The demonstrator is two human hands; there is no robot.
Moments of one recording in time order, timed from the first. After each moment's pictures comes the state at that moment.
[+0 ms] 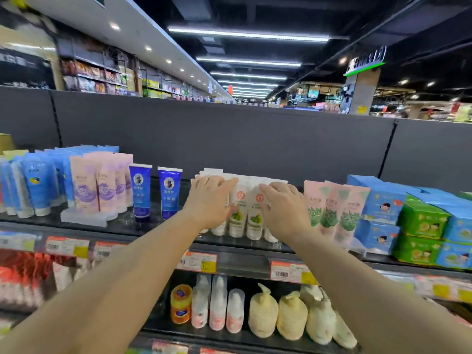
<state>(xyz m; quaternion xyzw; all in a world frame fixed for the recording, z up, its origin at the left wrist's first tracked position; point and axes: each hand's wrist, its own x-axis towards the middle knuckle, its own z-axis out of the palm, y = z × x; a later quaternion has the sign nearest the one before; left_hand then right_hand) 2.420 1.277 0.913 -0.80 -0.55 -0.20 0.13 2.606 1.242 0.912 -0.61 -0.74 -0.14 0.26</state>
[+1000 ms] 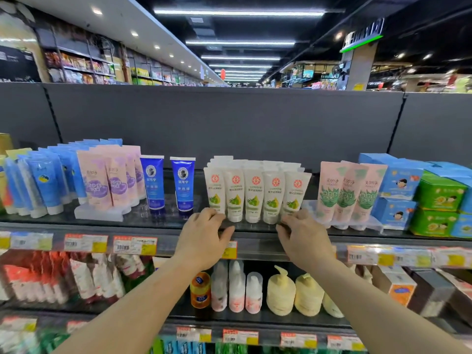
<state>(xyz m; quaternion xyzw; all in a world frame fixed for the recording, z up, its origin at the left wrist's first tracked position) 2.375 1.238 0.829 -0.78 -0.57 -0.26 0.02 2.603 1.216 0.831 -0.66 -0.69 -0.11 0.26</state>
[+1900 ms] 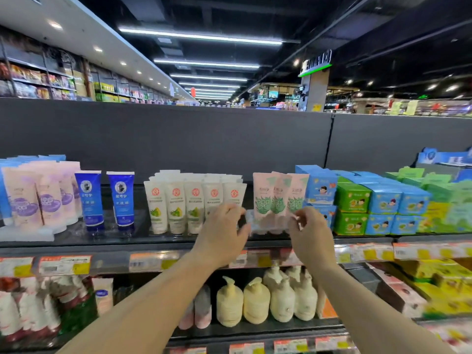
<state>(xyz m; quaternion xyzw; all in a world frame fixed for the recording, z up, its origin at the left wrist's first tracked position) 2.523 1.202 0.876 -0.83 -0.45 -0.33 -0.03 2.718 1.170 0.858 -0.68 -0.55 -0.04 0.49</state>
